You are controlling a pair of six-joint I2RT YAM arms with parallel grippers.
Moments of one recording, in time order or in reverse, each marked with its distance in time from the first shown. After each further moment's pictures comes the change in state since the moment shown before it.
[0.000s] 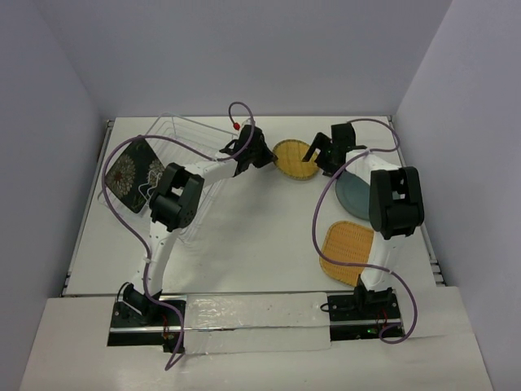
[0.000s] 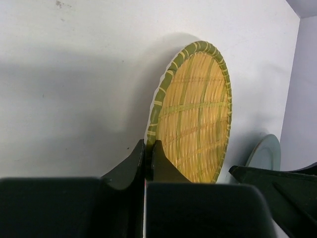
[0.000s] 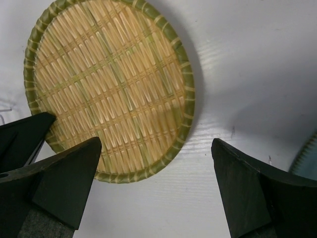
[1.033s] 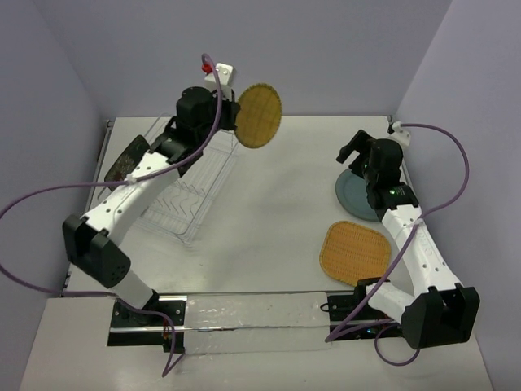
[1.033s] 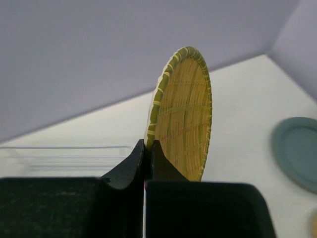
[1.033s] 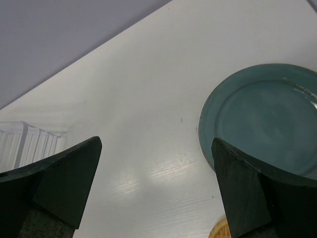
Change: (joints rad) left arm 0.010 -0.786 -0.194 -0.131 -0.133 0.869; right arm -0.020 -0.852 -0.365 -0.016 0.318 -0.096
